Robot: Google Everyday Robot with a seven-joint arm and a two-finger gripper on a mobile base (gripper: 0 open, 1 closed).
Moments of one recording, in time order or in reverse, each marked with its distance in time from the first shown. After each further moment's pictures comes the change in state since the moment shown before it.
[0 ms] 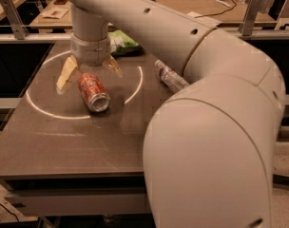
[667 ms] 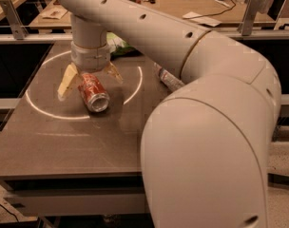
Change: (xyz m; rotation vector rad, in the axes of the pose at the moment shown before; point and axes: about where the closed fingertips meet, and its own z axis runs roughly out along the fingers) arm 0.005 0.002 0.019 0.003 0.041 0.012
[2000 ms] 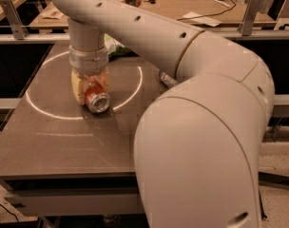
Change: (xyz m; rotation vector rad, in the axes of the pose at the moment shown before) arm 0.004 0.003 0.008 0.007 0.039 -0.030
